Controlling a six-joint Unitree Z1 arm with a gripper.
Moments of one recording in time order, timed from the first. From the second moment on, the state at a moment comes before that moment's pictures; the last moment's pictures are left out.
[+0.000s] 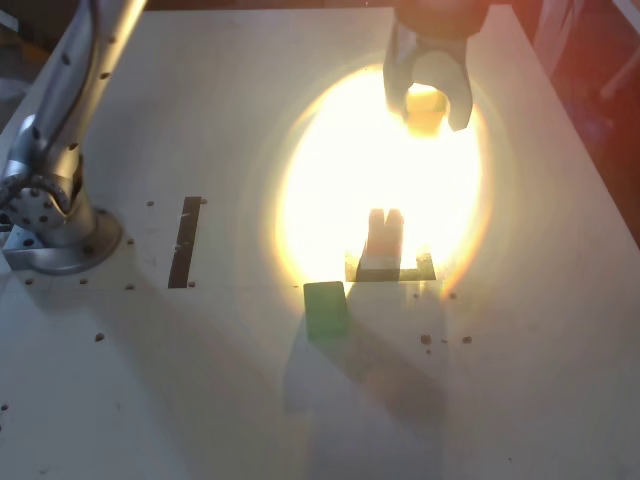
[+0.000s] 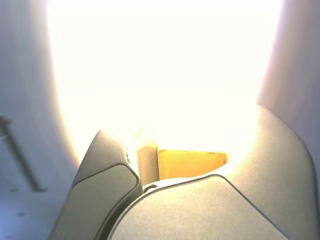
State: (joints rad) arm 0.08 2.12 -1.97 1.47 0.17 0.17
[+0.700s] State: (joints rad) arm -0.11 2.07 -1.69 1.37 0.13 0.01
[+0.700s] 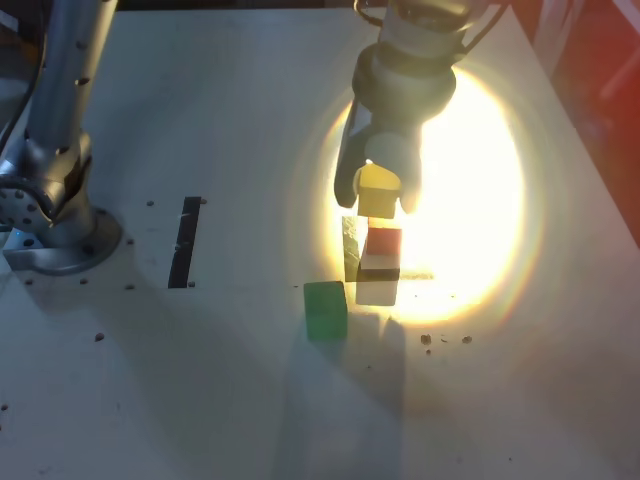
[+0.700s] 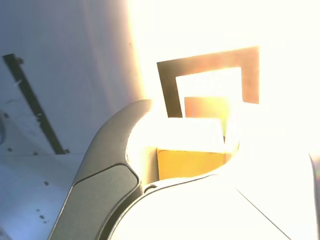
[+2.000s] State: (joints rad) arm -0.07 2.08 -1.62 1.26 0.08 0.04
